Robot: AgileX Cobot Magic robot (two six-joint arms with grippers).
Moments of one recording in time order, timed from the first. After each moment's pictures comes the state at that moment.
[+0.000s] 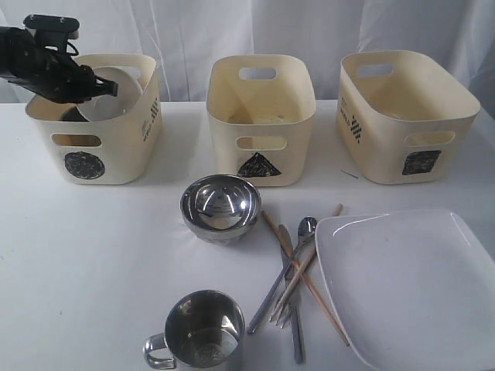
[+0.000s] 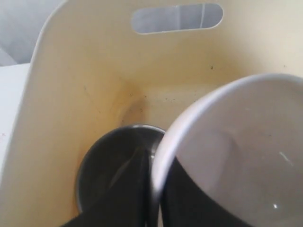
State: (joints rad) left arm -0.13 2.09 -1.69 0.02 0.34 0.02; right arm -0.21 0.01 -0.01 0.11 0.22 -0.07
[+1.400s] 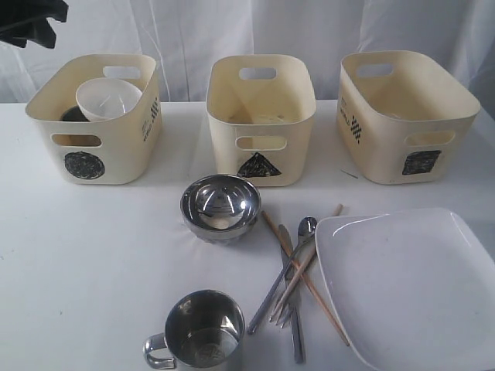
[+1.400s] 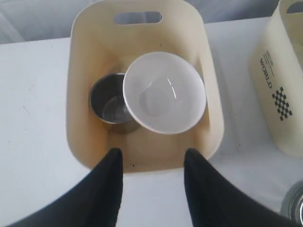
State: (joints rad) left arm -0.13 1.62 -1.61 -0.11 0.84 0.09; right arm -0.21 0.01 -0.01 0.11 0.22 -0.07
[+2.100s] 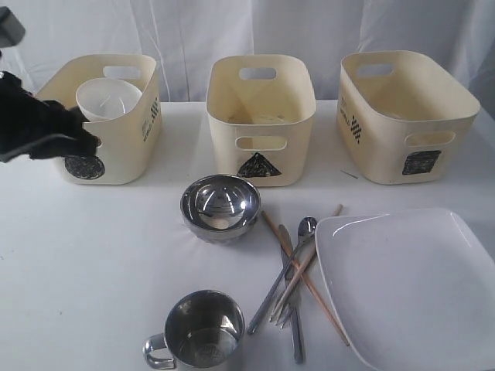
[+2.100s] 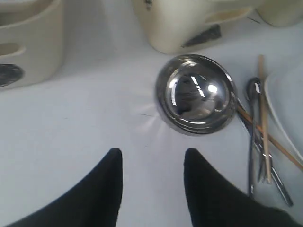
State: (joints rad) left arm -0.25 1.24 -0.95 -0.57 0.68 0.44; right arm -0.21 0.01 -0.01 0.11 0.22 -0.07
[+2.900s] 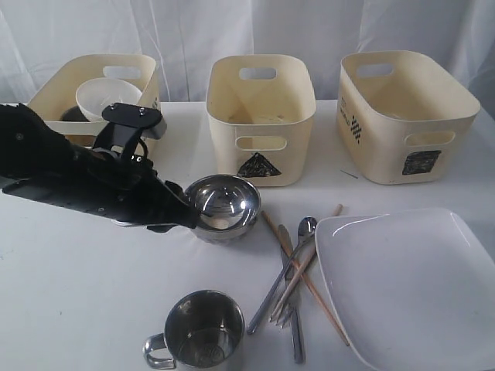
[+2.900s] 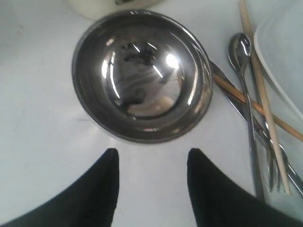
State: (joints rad) left arm -0.58 1.51 -0.86 -0.63 0.30 0.51; right arm -0.21 0.01 -0.01 0.11 0.22 -0.07
